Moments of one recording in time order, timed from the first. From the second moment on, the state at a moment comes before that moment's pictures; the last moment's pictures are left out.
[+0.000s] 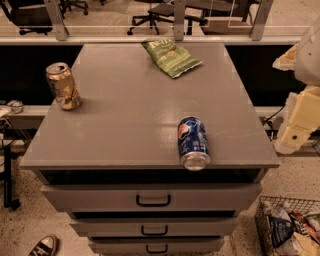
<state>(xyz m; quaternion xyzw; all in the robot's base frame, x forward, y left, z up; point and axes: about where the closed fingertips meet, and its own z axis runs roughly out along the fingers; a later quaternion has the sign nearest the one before) 0.438 -0.217 0.977 -0.60 0.78 -0.03 0.16</state>
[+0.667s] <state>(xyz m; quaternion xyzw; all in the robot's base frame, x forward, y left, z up) 0.444 -0.210 0.978 -0.58 0.79 -0.03 0.18</state>
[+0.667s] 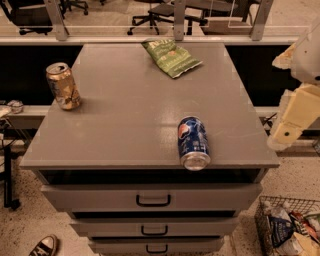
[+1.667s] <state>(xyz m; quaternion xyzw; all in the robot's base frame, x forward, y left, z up) 0.594 -0.171 0.970 -0.56 0.75 -0.01 0.35</state>
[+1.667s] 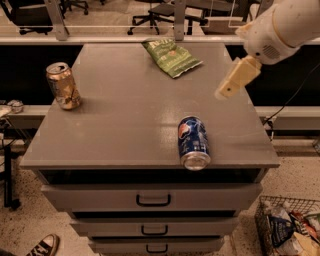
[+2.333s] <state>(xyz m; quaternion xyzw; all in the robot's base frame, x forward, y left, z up) 0.699 -0.142 0.958 -0.54 0.72 0.05 0.44</state>
